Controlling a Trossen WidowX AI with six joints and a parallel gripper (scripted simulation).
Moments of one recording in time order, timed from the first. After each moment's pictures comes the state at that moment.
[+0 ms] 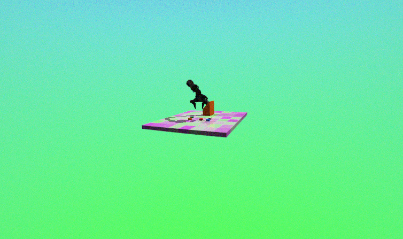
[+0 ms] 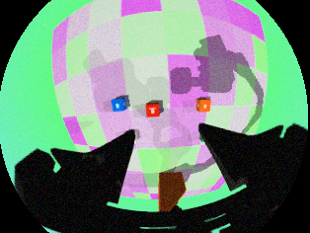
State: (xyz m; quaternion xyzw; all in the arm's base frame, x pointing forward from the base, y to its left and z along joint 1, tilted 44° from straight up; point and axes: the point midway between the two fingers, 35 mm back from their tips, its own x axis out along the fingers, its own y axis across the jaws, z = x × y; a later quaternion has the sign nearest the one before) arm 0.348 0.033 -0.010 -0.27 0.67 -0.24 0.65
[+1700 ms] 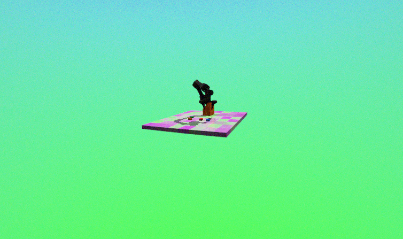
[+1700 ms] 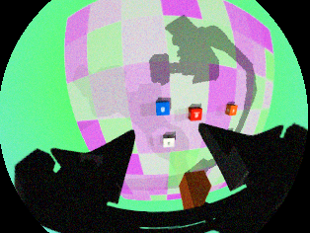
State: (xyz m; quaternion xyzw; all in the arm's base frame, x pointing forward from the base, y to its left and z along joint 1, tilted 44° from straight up) arm 0.362 0.120 -0.092 -0.28 0.67 -0.25 0.65
